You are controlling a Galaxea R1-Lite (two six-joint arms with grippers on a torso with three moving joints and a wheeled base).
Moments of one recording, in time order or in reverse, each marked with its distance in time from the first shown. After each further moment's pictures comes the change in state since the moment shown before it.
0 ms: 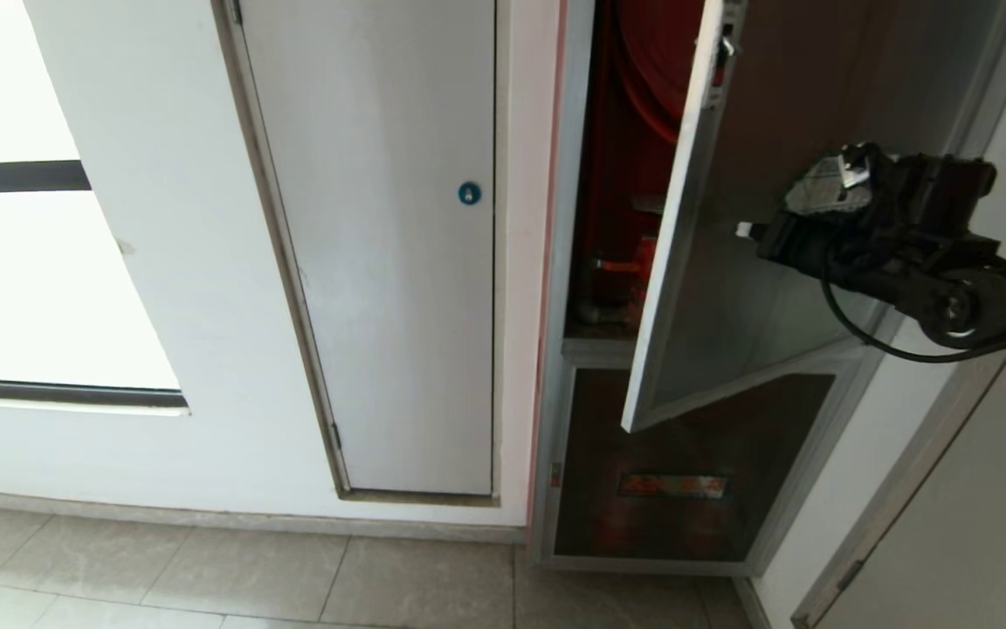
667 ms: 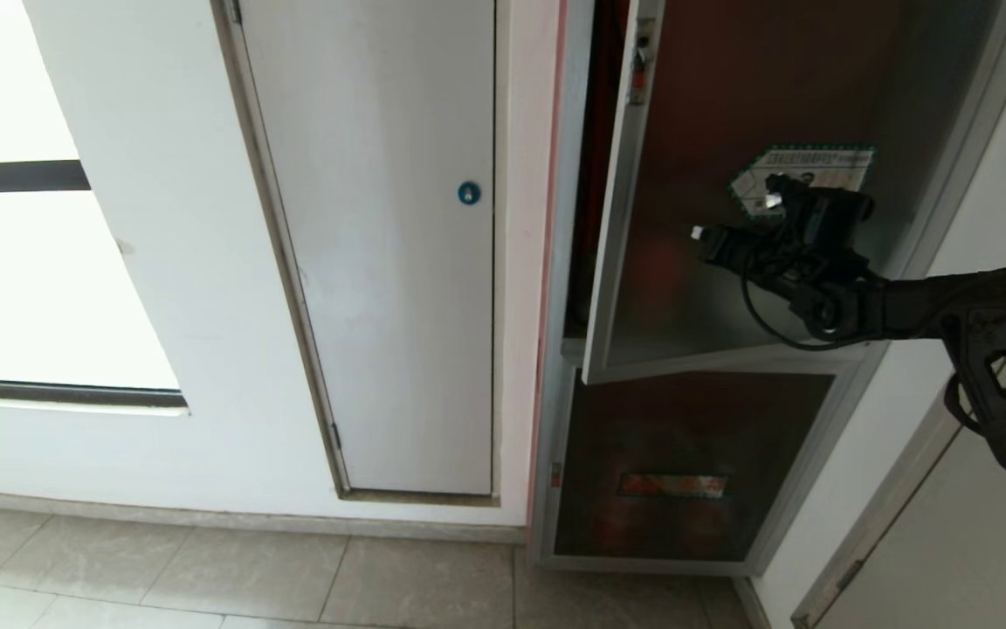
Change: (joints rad) left arm 0.000 0.000 0.000 0.000 0.000 -0.001; right arm 0.026 0.393 -0.495 0.020 -0.059 -0.005
